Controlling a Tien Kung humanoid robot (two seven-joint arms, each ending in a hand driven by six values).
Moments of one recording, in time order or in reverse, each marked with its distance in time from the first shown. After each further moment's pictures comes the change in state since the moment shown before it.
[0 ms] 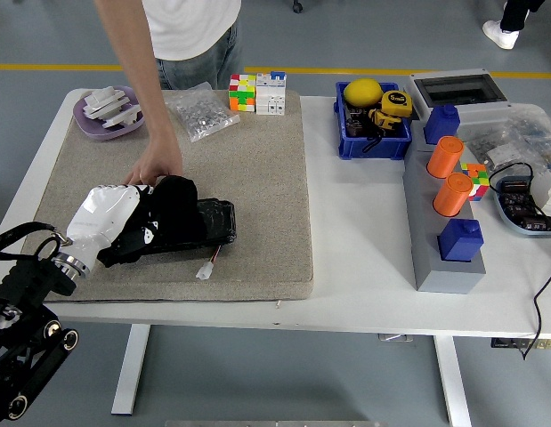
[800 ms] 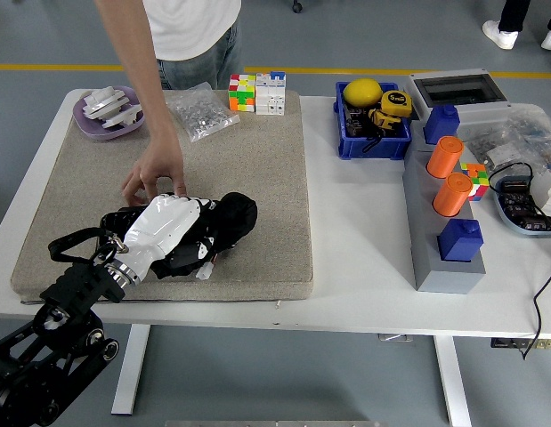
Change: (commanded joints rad) left arm -0.045 -0.038 0.148 -0.042 0.000 -0.008 0.013; right arm 0.004 0.003 -0.012 0.000 0.010 0.003 0.000
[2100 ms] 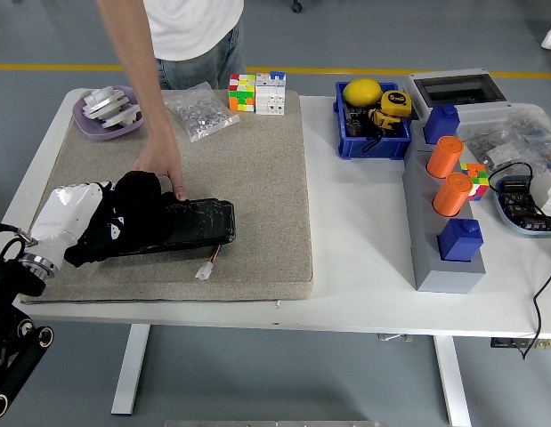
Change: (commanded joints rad) left arm 0.110 0.056 -0.330 0.061 0.000 0.019 -0.002; right arm -0.003 0.002 -0.027 0.000 0.033 -0.001 -0.003
